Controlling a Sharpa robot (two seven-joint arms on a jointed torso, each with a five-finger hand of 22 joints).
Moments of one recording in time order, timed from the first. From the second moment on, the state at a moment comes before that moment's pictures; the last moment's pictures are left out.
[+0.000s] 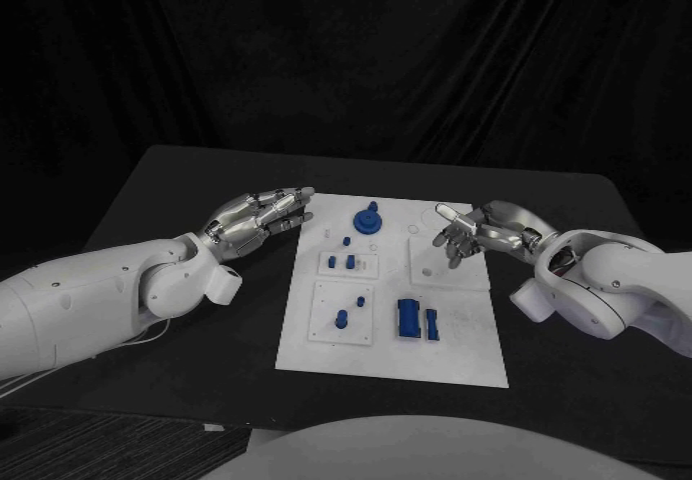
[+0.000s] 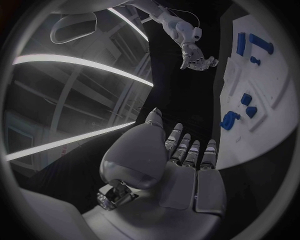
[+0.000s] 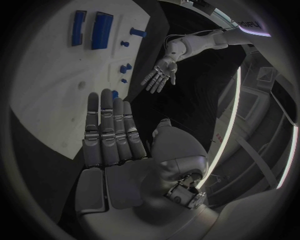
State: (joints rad) left arm 1.16 -0.85 -0.21 1.34 -0.14 0.27 0.59; left_hand 1.41 0.23 -0.24 0.29 0.36 0.43 0.11 0.15 0.05 0.13 0.09 0.21 0.04 0.04 0.09 0.06 0.02 0.17 0.02 0.22 0.01 0.05; right arm 1.23 -1.13 -0.21 1.83 -0.67 -0.41 0.01; right_hand 0.88 0.22 -0.37 0.29 0.11 0.95 0.15 0.17 0.39 0.88 0.13 0.52 0.72 1.05 0.08 0.42 0.33 0.17 0.97 0.18 0.08 0.86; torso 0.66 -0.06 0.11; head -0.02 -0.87
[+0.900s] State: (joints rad) left arm 1.14 -0.85 -0.20 1.38 -0.23 0.06 0.66; left_hand 0.96 0.14 -0.20 0.21 0.17 0.22 0.00 0.02 0.01 0.01 -0.01 0.05 0.01 0.00 0.00 0.00 0.00 0.15 0.00 0.07 0.00 0.00; right arm 1.17 -1.02 -0.17 1.70 -0.39 -0.42 0.44; right_hand 0.16 0.00 -0.01 0.00 0.00 0.05 0.00 0.00 0.00 0.00 0.00 0.00 0.00 0.00 0.01 0.00 0.00 0.01 0.00 0.01 0.00 0.00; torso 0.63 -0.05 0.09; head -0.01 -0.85
